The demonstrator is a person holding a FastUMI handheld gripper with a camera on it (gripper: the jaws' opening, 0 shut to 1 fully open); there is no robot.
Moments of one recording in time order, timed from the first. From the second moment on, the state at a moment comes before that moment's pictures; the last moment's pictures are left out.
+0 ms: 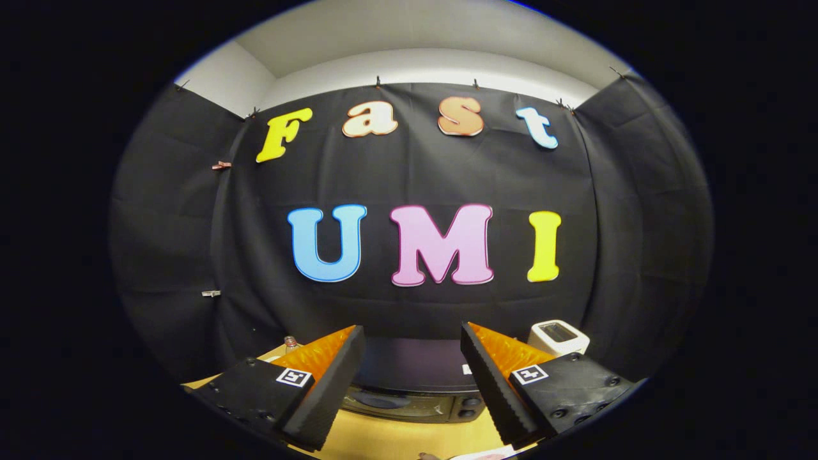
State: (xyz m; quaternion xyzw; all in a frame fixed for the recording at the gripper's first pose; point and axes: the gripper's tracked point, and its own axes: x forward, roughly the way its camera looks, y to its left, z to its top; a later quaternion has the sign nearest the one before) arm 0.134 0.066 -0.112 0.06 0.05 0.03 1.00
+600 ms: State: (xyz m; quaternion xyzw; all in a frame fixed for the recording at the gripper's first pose) arm 0.205 0.125 -0.299 0.03 0.22 0.01 0.97
